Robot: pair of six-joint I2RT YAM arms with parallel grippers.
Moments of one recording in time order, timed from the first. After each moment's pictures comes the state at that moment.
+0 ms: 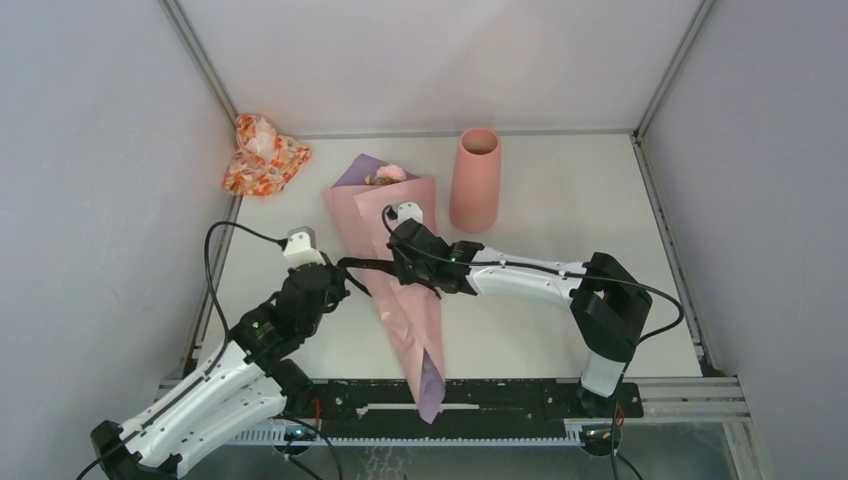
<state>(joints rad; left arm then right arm) -0.72 0.61 0.56 -0.46 -0.58 -0.67 1.04 1.76 1.27 -0.25 0.20 0.50</state>
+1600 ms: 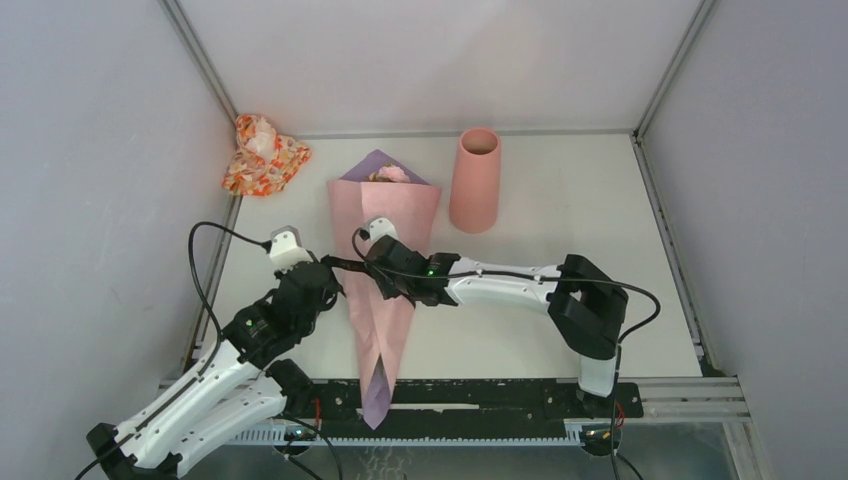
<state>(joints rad) -0.72 0.63 0.63 -0.61 -0.73 -0.77 1.12 1.84 1.33 -0.27 0.27 0.37</state>
